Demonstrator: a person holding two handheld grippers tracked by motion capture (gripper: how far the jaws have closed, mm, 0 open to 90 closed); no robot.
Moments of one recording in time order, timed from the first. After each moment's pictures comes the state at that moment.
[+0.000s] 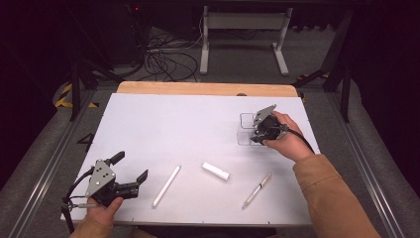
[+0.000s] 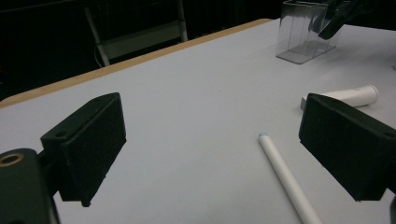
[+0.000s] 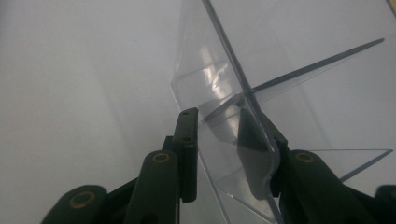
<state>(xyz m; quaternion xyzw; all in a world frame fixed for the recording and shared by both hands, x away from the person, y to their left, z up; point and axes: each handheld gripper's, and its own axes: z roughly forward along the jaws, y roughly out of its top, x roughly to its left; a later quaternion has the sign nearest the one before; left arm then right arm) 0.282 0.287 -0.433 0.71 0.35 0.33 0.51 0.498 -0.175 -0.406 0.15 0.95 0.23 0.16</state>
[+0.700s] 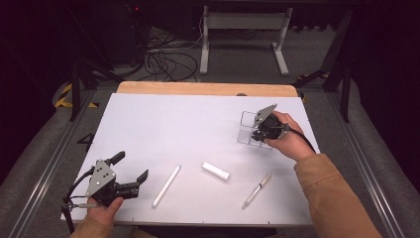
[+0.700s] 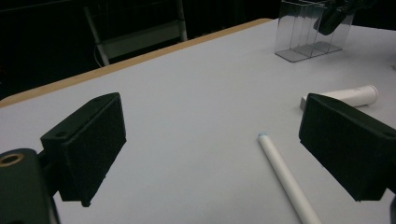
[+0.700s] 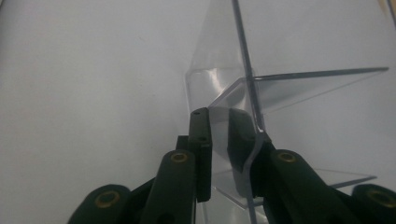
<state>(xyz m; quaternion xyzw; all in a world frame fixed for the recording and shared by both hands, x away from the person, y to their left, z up) 0.282 0.287 -0.433 0.71 0.35 0.32 0.51 0.496 -0.176 -0.399 0.13 0.95 0.22 0.16</state>
